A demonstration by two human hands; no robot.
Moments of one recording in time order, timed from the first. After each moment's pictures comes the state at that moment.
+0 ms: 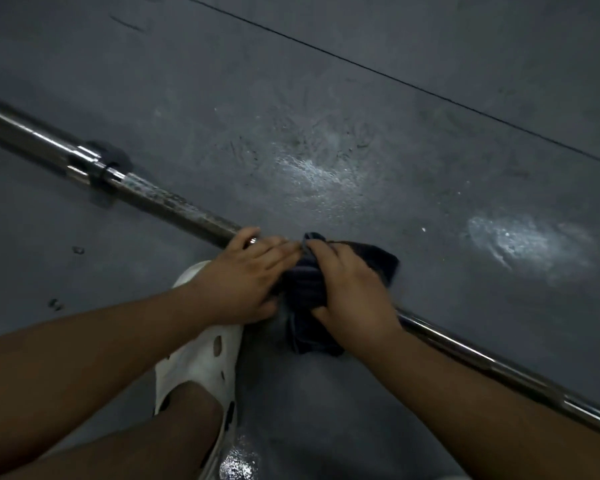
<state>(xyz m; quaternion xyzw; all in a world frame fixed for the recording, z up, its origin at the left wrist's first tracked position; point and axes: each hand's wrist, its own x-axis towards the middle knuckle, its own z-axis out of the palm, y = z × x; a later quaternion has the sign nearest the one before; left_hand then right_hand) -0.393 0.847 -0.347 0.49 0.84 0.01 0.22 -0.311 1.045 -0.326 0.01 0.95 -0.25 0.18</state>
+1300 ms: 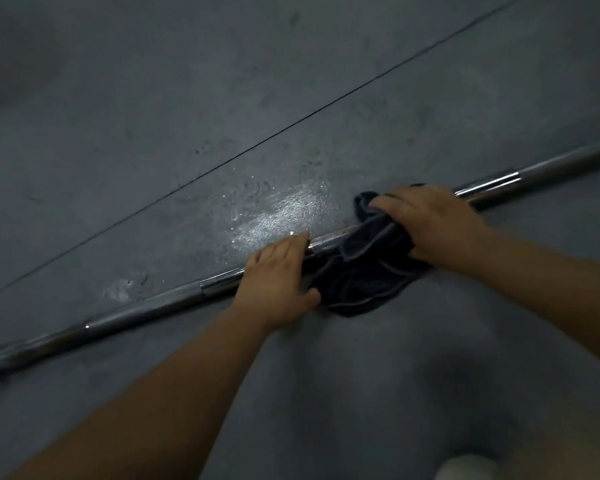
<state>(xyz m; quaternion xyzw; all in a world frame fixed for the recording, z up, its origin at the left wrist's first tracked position) -0.345 1.199 -0.327 0.55 0.79 -0.01 0.26 -0.150 1.406 -0.352 0.18 0.97 -0.15 -0.02</state>
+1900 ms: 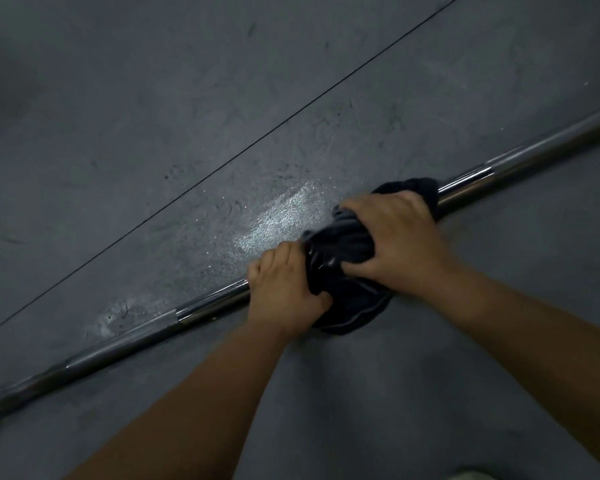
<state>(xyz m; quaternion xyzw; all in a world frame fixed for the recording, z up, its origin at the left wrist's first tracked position) -0.310 1.240 -0.349 0.51 0.83 0.00 0.22 -0.157 1.380 -0.354 0.32 0.92 -0.22 -0.10</state>
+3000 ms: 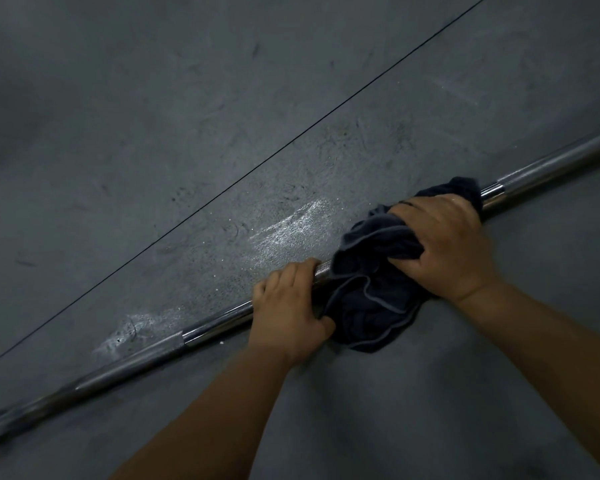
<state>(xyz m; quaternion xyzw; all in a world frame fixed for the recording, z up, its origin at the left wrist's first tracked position) -0.321 1.243 -0.348 0.53 0.82 -0.01 0.24 -0.134 1.419 -0.390 0.32 0.90 -0.14 -0.25</state>
